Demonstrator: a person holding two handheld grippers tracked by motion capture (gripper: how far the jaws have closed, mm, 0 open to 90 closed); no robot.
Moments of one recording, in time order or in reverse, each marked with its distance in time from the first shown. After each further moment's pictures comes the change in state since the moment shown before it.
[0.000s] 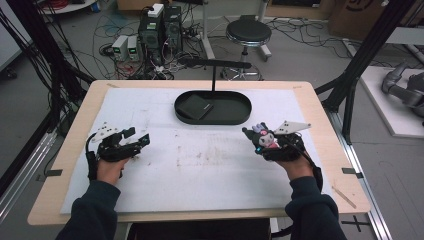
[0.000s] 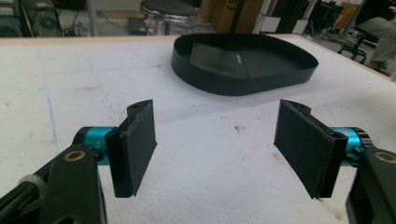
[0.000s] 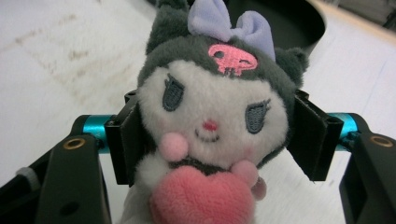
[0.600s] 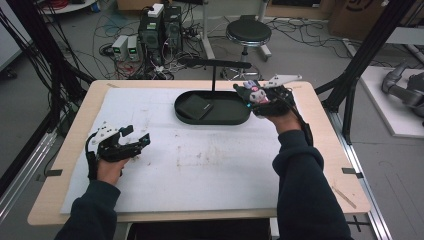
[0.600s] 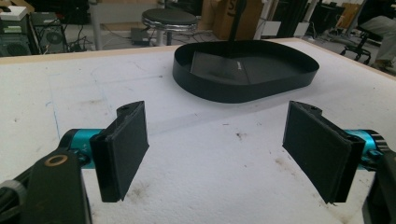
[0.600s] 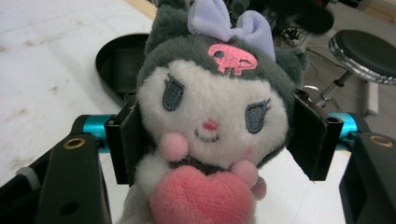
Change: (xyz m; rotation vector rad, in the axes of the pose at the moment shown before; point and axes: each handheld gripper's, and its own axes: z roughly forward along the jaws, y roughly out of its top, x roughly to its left) left arm -0.002 0.000 0.000 -0.009 -0.003 0.043; right arm -0.041 0.112 0.025 -0.067 -0.074 -0.064
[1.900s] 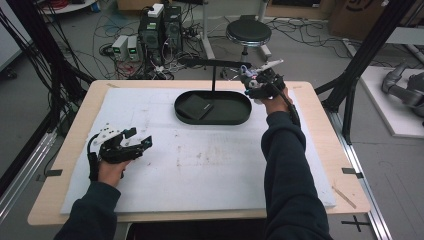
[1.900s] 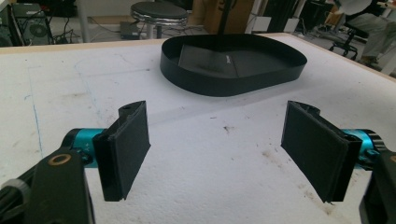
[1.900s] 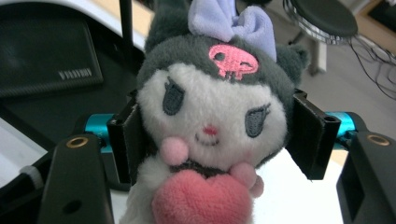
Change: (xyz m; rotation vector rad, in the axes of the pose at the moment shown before) left arm -0.004 -0.003 0.001 0.017 -0.038 -0.014; right arm -0.034 0.011 0.065 0.191 -0.202 0.026
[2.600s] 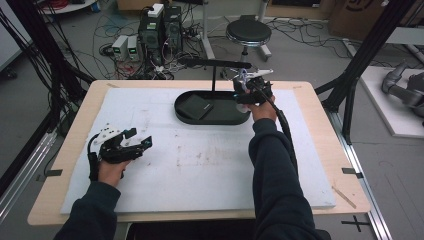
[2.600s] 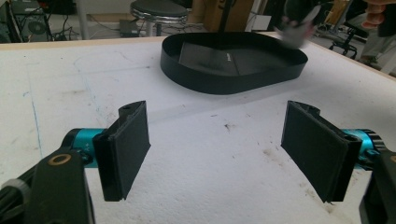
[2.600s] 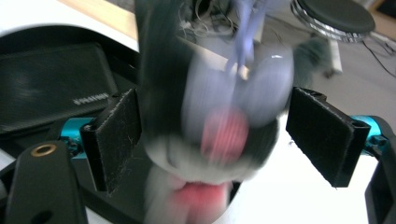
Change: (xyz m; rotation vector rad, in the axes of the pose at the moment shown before) left arm 0.002 -0.001 0.001 0.006 -0.003 -0.007; right arm 0.025 -0.009 0.028 -0.108 0.039 0.111
